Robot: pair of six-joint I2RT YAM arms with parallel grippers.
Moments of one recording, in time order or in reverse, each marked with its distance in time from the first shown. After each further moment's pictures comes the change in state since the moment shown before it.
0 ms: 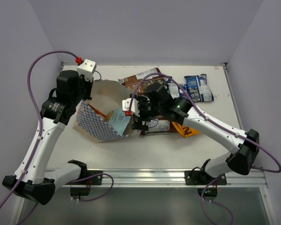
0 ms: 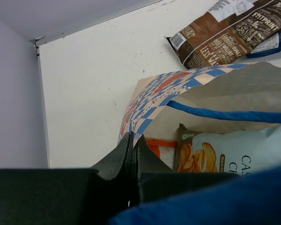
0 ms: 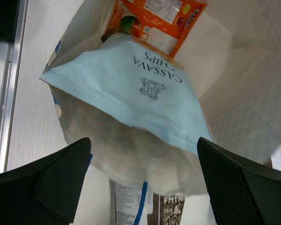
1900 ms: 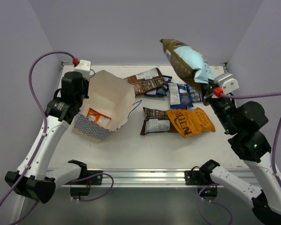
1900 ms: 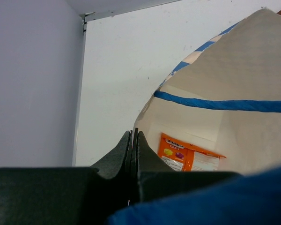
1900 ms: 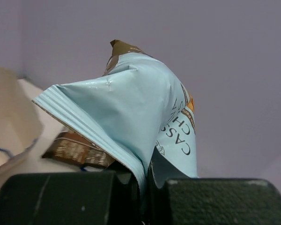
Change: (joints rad) left arm 0.000 0.020 -0.078 0.086 -0.260 -0.024; right arm -0.238 -0.645 -0.126 0.327 0.534 0.277
